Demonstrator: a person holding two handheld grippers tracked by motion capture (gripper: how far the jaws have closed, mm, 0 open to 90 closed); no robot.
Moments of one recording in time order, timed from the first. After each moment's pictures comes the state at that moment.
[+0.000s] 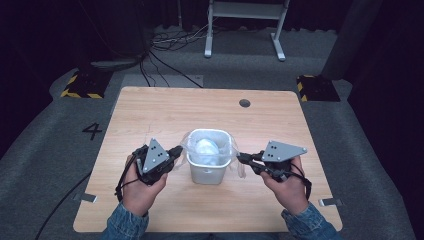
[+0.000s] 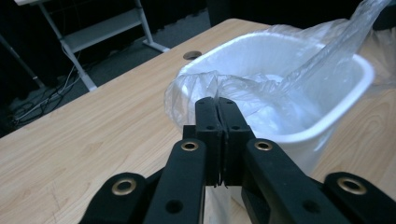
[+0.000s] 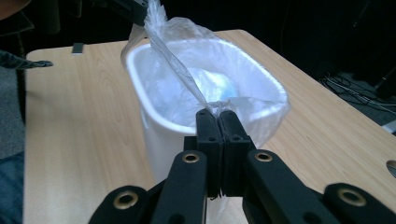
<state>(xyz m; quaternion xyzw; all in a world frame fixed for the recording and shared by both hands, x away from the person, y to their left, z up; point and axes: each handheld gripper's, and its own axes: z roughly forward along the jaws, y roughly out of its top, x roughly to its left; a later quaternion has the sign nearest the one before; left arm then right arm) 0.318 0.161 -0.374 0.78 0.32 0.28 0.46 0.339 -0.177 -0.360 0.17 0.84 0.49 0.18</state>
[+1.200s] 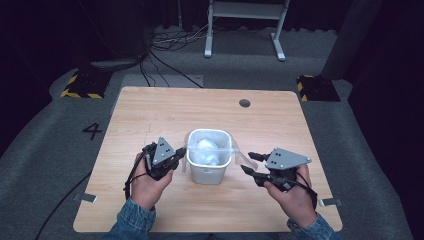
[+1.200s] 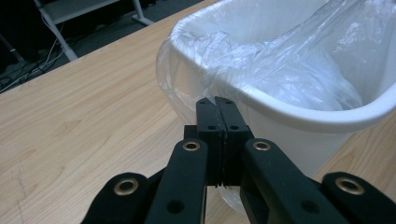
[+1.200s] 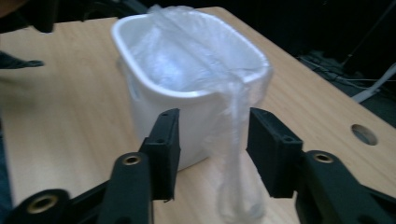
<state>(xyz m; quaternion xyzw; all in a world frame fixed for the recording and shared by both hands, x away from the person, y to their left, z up) 0.336 0.153 -0.401 0.80 0.34 0.24 0.44 0.312 -0.185 -0.360 0.20 0.85 0.45 0.21</state>
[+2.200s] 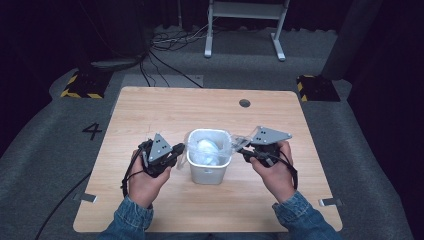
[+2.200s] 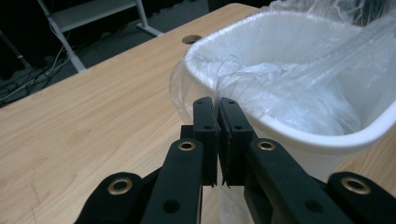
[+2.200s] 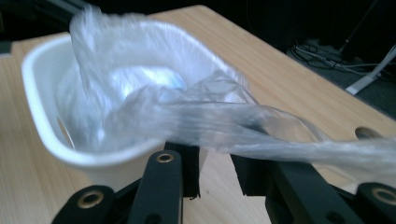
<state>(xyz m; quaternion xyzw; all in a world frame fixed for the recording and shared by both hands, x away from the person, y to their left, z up) 0.338 0.159 -0.386 0.78 0.34 0.25 0.46 0.373 -0.158 -0.366 0.25 0.83 0.46 0.20</state>
